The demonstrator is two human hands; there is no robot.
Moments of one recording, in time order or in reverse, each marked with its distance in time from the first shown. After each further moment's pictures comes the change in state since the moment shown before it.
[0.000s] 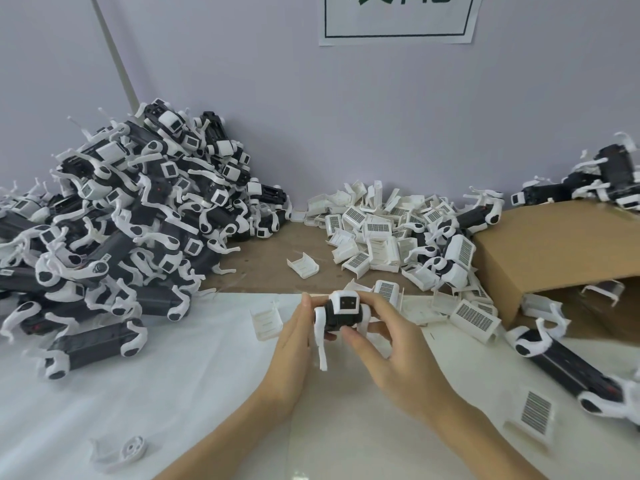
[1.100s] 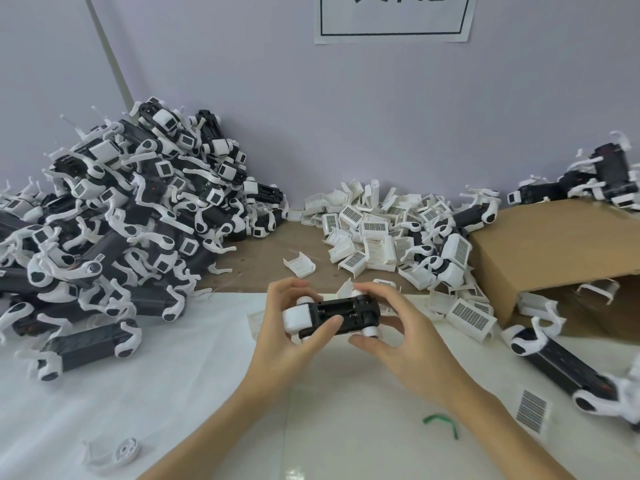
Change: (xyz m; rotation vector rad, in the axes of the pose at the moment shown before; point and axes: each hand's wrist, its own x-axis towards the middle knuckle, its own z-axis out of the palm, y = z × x) left_hand -0.002 0.006 -0.012 0.181 0.108 0.234; right_hand 0.008 0.016 -0.026 -0.026 -0.038 0.084
